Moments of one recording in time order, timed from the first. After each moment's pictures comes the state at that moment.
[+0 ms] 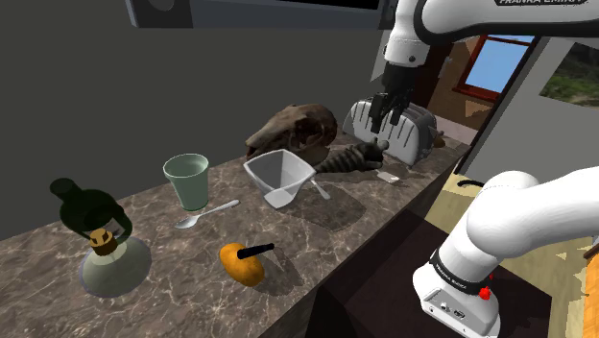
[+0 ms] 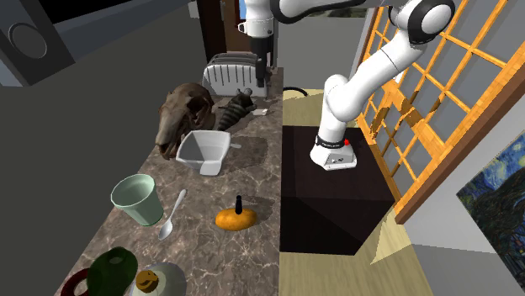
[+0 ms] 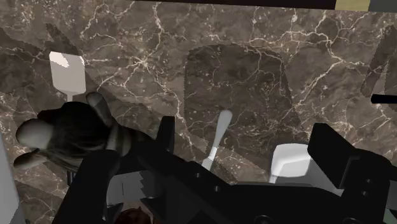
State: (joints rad) arm 0.00 -0.75 -0.01 -2.44 -0.01 1.65 0.05
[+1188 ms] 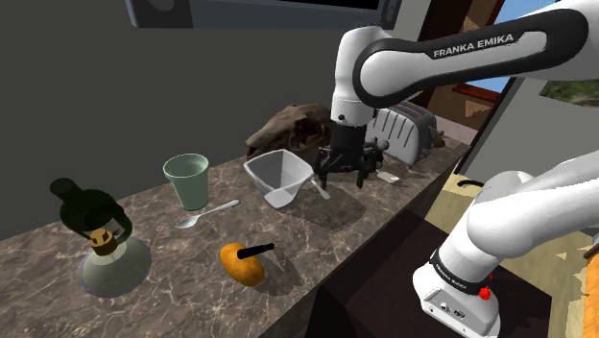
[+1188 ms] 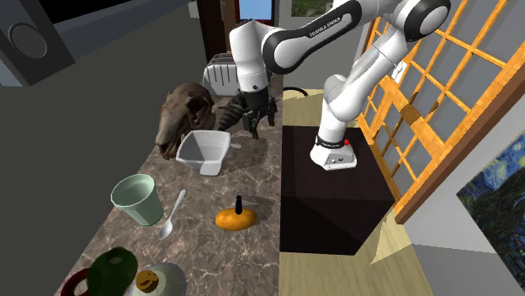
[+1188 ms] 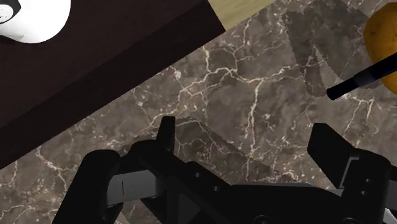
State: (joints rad) arm 0.01 -0.58 0.34 -2.56 0.37 1.83 0.79
